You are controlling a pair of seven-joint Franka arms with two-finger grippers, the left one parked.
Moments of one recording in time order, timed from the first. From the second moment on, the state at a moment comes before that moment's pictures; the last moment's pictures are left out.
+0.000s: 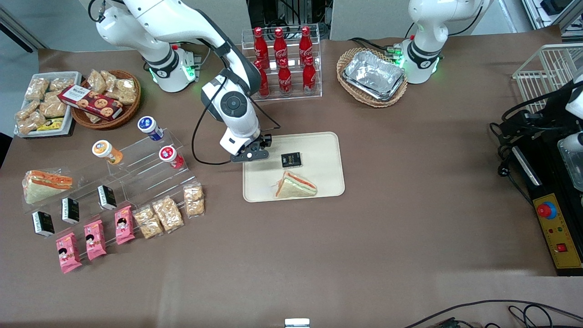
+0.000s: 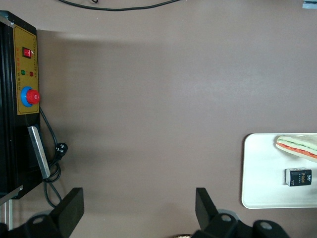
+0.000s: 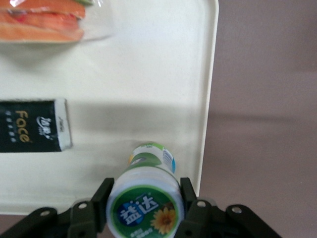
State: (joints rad) arm 0.71 0.32 0.03 -2.15 0.08 2.40 0.59
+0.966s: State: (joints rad) arm 0.73 0.34 0.03 -2.15 0.10 2.45 0.59
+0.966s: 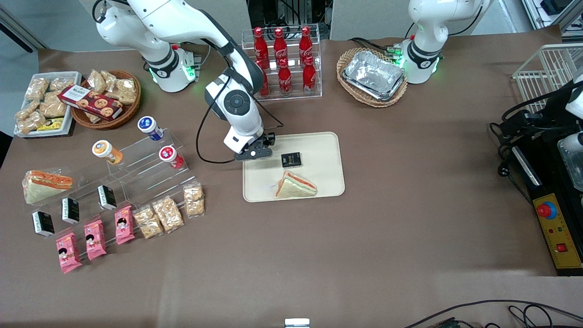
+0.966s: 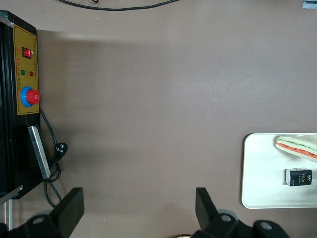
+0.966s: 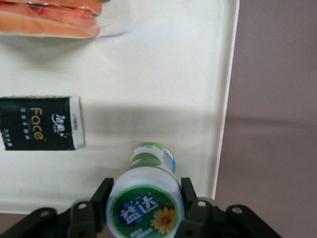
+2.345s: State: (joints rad) arm 0.49 0.18 -0.02 -1.84 0.10 2.07 0.36
